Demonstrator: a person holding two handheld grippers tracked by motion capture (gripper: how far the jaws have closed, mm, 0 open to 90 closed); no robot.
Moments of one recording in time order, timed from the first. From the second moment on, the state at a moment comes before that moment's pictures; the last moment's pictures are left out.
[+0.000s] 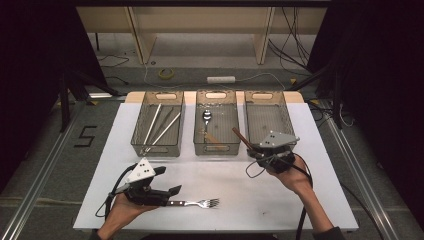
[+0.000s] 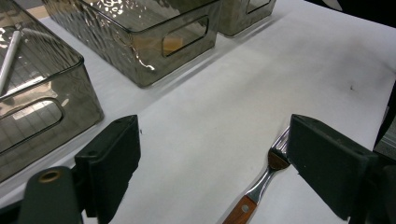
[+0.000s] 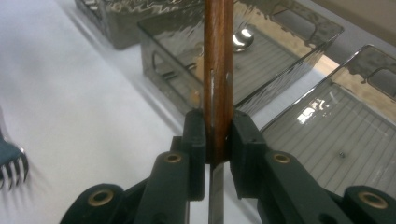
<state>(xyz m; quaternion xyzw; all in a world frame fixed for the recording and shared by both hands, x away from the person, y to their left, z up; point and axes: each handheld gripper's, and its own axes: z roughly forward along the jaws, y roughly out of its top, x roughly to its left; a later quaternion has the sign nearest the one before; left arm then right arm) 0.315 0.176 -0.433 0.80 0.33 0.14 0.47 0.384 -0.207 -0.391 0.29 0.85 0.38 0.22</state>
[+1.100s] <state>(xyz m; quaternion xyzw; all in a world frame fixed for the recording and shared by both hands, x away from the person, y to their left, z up) 0.311 0.181 -0.434 0.80 0.35 0.14 0.47 0.488 -0.214 -0.359 0.41 0.79 0.40 0.22</state>
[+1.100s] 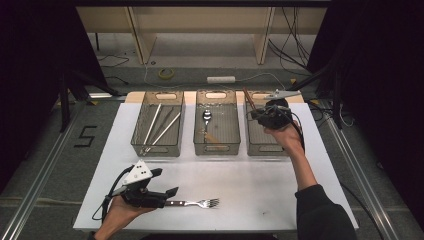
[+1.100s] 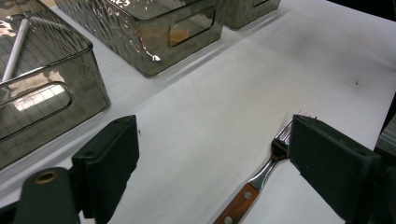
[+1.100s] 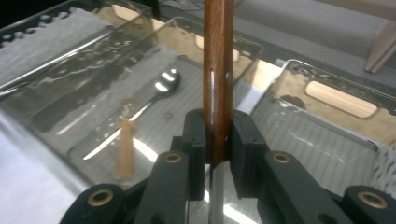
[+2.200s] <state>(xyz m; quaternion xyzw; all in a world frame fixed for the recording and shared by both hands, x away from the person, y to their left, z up) 0.311 0.181 -0.434 0.81 0.34 0.13 0.46 0.544 -0.219 -0.391 0.53 0.74 0.36 0.21</state>
